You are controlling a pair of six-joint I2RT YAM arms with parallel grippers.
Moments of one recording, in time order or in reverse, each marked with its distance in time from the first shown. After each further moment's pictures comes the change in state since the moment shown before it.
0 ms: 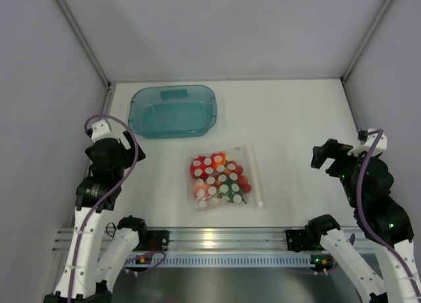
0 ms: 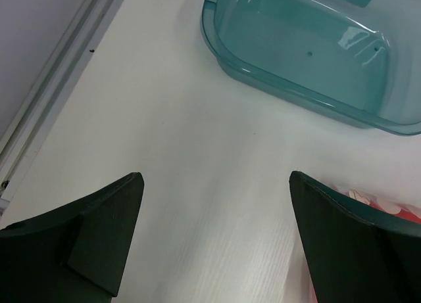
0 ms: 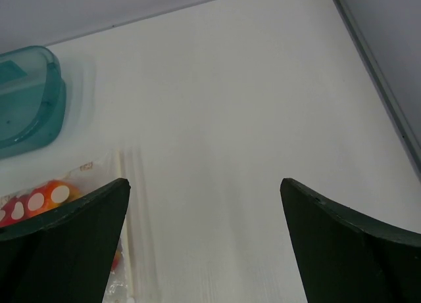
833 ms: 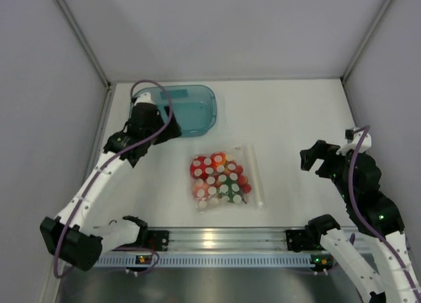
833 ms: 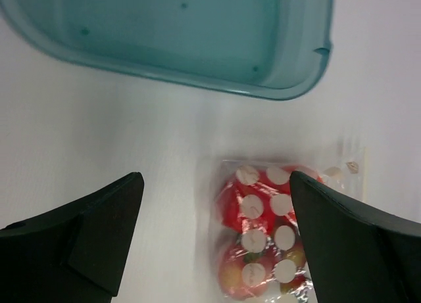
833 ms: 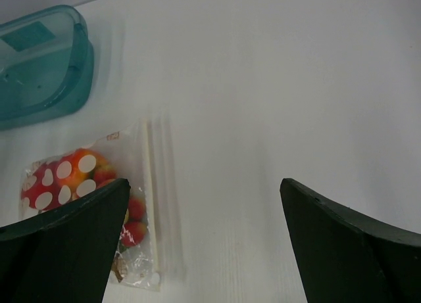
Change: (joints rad) left arm -0.180 0.409 0.196 0.060 0.181 -0.175; right arm 0.001 0.016 -0.077 0.018 -0.134 0.069
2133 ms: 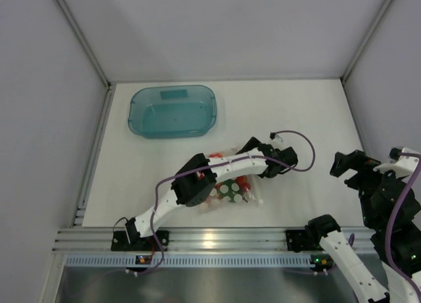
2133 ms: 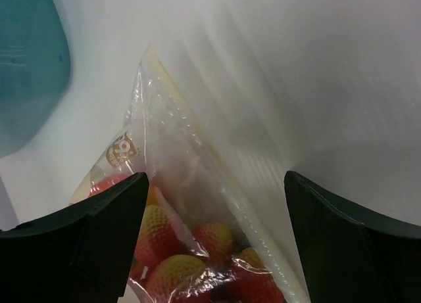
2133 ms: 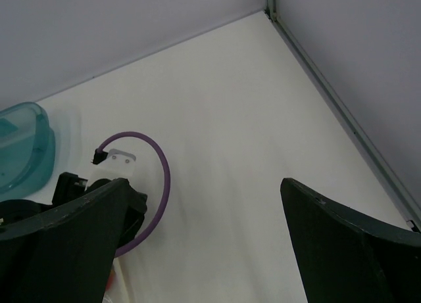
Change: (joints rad) left arm -0.862 1.376 1.020 -0.370 -0.654 0.103; right arm 0.000 -0.133 0.182 -0.142 0.299 -0.031
